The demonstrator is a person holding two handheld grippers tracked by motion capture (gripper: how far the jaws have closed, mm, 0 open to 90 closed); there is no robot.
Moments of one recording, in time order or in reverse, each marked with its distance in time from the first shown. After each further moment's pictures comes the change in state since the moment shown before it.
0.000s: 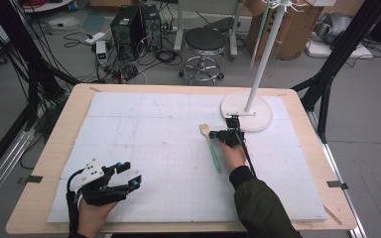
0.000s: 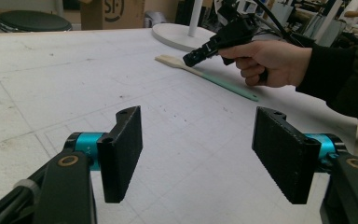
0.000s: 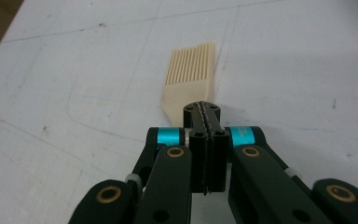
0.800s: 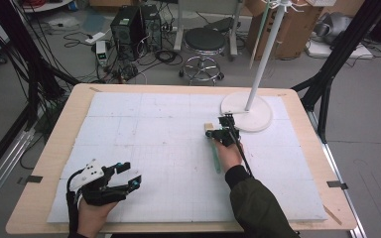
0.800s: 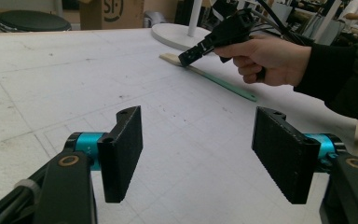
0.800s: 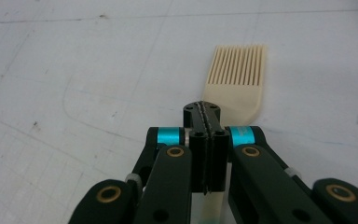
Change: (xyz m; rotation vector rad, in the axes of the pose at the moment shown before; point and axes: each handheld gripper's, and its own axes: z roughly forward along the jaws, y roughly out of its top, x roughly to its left) left arm 0.000 0.000 0.000 -0.001 -0.005 0.001; right arm 0.020 0.004 0.004 0.014 -0.072 -0.067
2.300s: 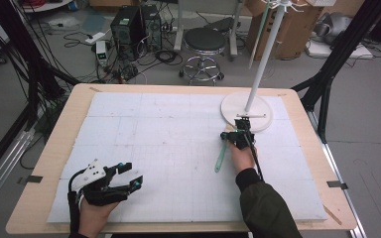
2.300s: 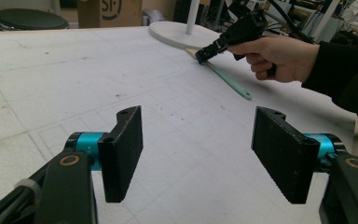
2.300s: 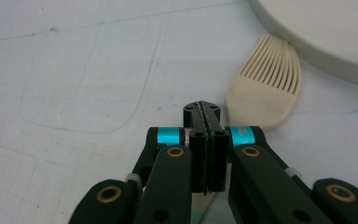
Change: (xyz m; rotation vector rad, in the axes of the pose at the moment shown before) left arm -0.002 0.000 0.003 0.008 -0.006 0.006; right arm -0.037 -0.011 -0.026 -0.032 -0.068 0.091
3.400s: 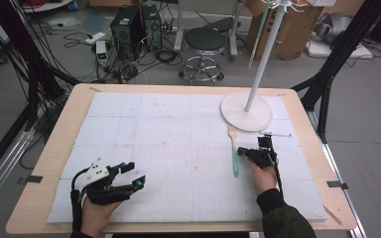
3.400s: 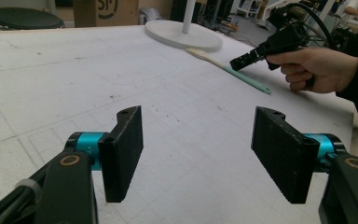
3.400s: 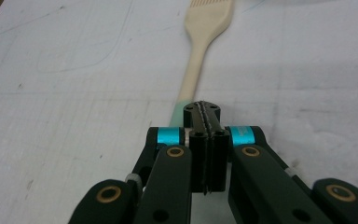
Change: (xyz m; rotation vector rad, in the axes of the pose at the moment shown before) left arm -0.002 0.001 0.006 0.005 -0.013 0.002; right arm -0.040 -0.052 -0.055 -0.020 0.075 0.053
